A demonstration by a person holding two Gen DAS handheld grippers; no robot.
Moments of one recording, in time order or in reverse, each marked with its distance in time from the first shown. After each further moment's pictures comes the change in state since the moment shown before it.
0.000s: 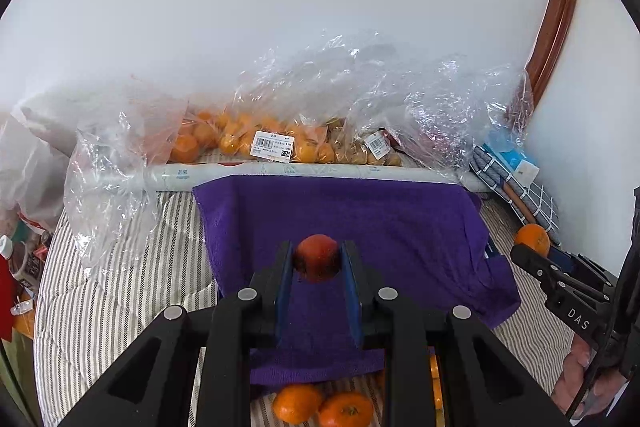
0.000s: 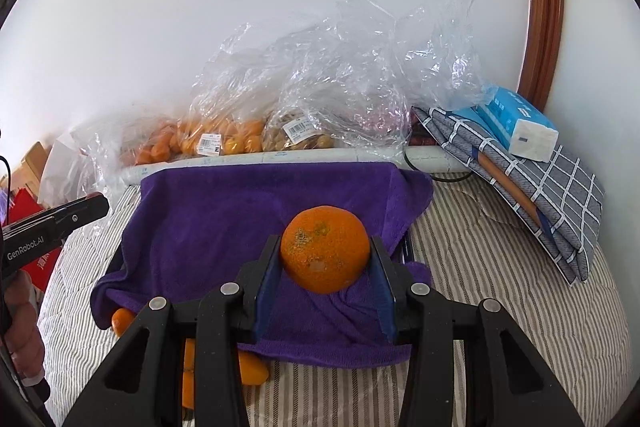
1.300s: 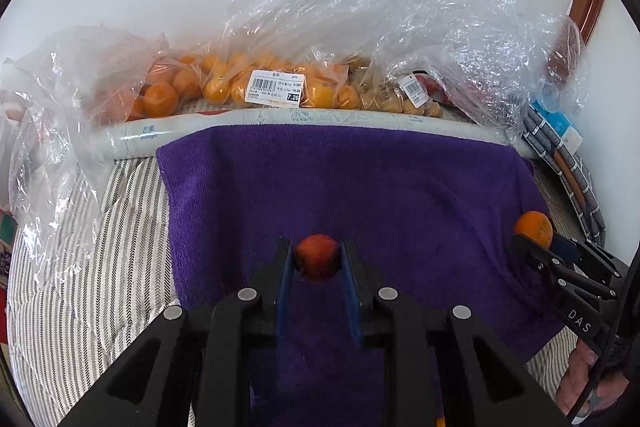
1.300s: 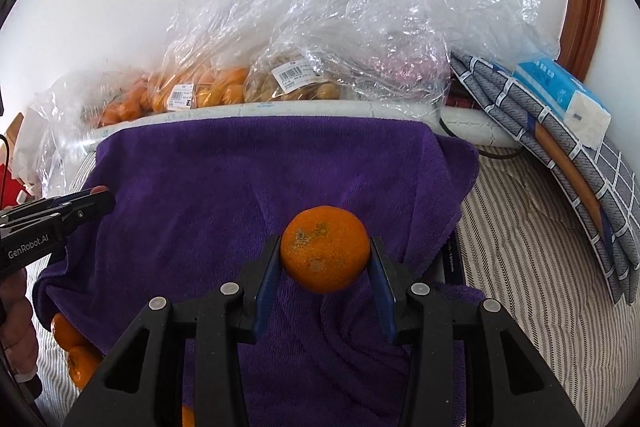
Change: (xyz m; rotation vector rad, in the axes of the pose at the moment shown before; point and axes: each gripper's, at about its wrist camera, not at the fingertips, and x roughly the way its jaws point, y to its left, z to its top) left arm 0.089 0.006 0.003 0.012 0.157 0.041; right arm 0.094 -0.002 -0.003 -0.043 0.130 -0.001
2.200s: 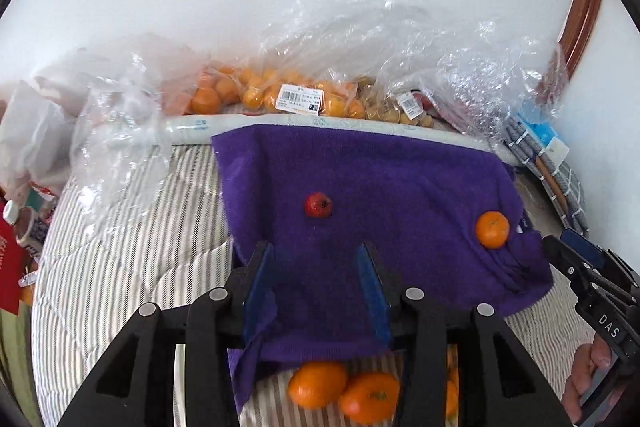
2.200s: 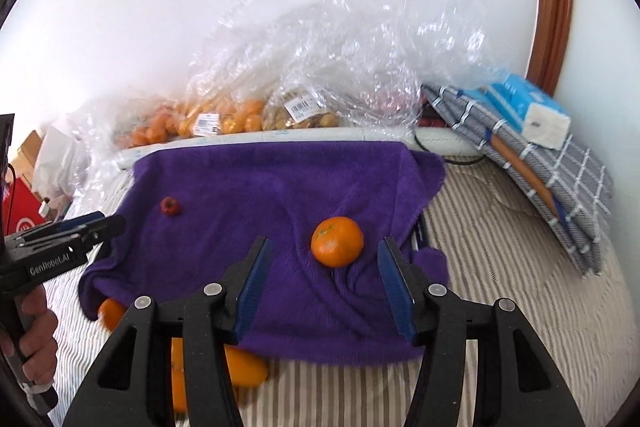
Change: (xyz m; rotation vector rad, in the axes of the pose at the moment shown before) left arm -0.072 0.008 -0.035 -0.049 -0.069 0.035; right arm -0.083 0.005 -0.016 0.030 -0.094 -0.003
